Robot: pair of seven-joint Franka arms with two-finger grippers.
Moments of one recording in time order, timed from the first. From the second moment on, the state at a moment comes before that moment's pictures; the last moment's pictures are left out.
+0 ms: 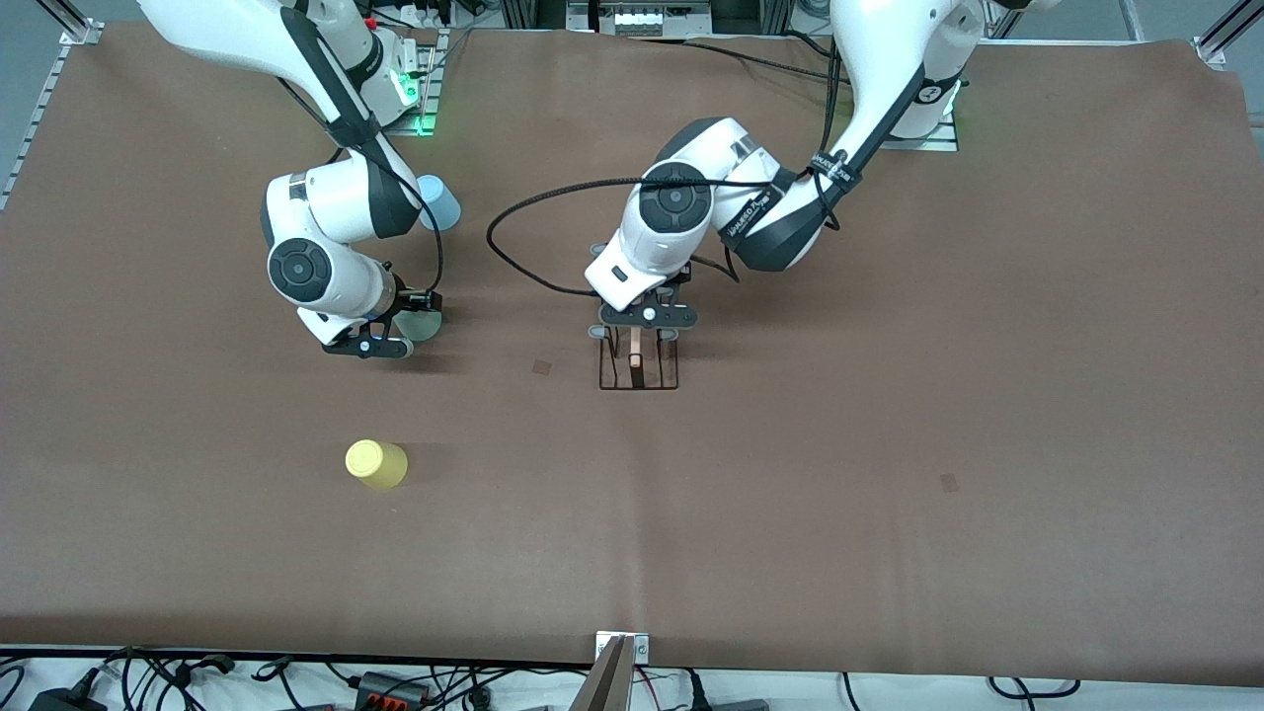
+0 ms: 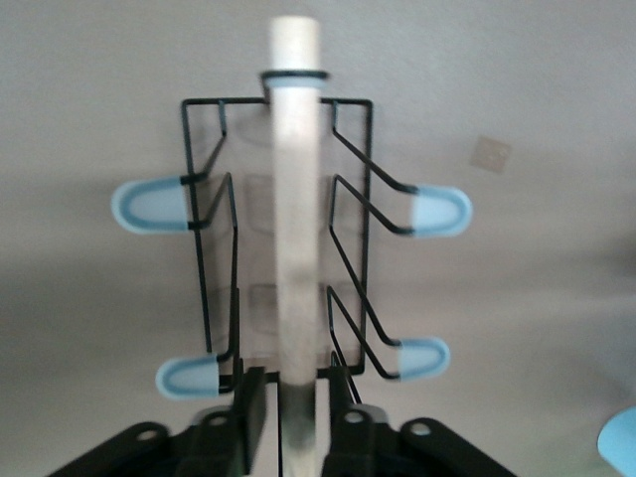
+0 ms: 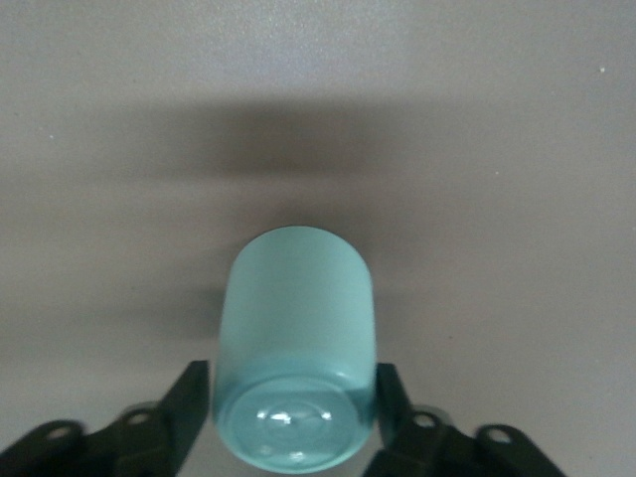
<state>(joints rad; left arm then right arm) -0.47 0.62 -0.35 -1.48 -0.04 2.03 -0.79 0.24 0.33 0.05 -2.16 0.04 2.22 0.32</state>
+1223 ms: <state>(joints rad) 0.12 0.32 -0.34 -1.43 0.02 1.57 -0.25 0.61 0.31 0.07 -1.66 0.13 1.75 0.43</state>
